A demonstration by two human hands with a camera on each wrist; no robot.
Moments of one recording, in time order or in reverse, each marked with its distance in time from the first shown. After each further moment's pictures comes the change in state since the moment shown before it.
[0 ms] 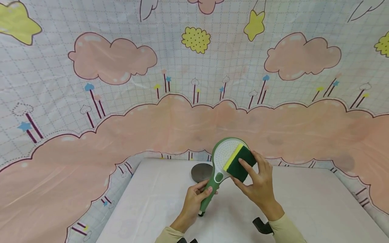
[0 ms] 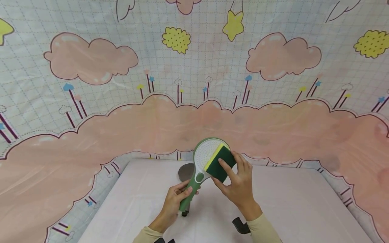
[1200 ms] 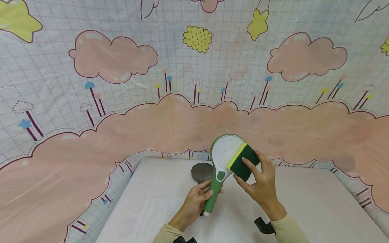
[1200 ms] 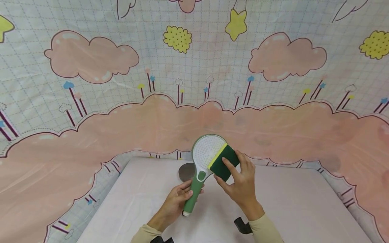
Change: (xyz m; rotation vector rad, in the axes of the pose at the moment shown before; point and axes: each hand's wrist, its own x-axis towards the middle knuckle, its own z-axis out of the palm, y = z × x) left_hand 0.006 -0.004 -0.004 -0.190 -0.247 -0.049; right_hand -0.001 0.014 0.000 0.010 -0.029 0.065
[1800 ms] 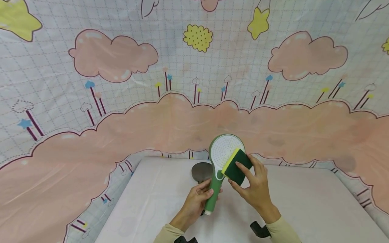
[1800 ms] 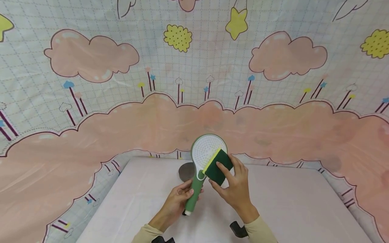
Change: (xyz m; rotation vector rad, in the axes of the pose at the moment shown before) left_hand 0.002 -0.004 0.001 -0.013 0.090 -0.045; right_hand -0.016 -0.011 0.014 0.049 -0.063 0.027
